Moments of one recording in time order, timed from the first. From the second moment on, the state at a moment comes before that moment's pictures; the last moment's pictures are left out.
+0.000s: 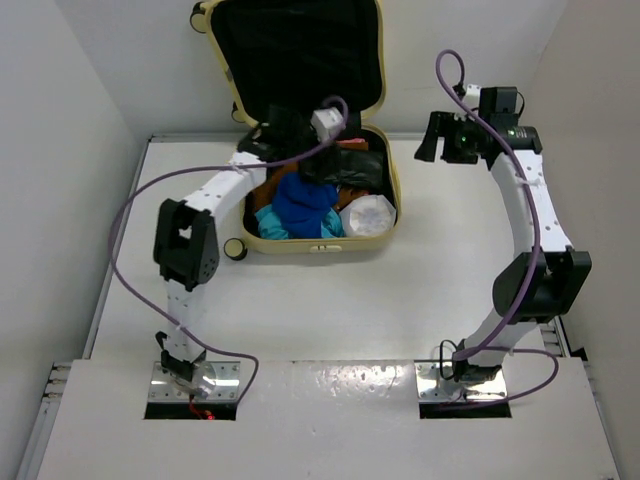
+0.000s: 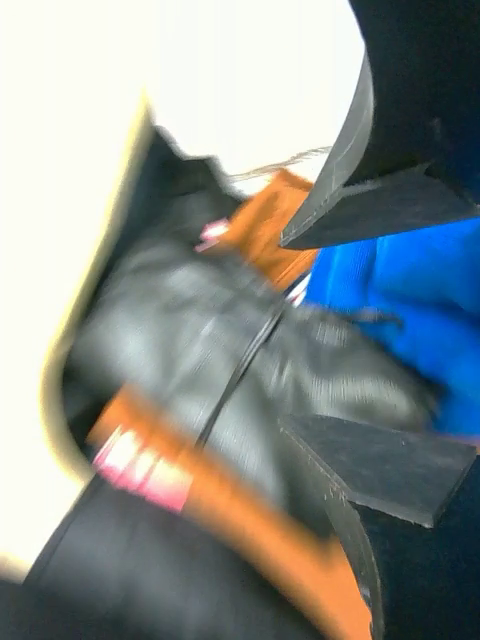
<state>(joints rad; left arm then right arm) -0.42 2.09 1.86 -0.29 0.54 0.39 -0.03 1.69 1.71 -0.77 -0.32 0.07</state>
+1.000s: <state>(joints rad) 0.09 2.49 2.27 0.42 0.24 -0.53 0.02 1.92 1.69 -0.01 -0.33 0.22</state>
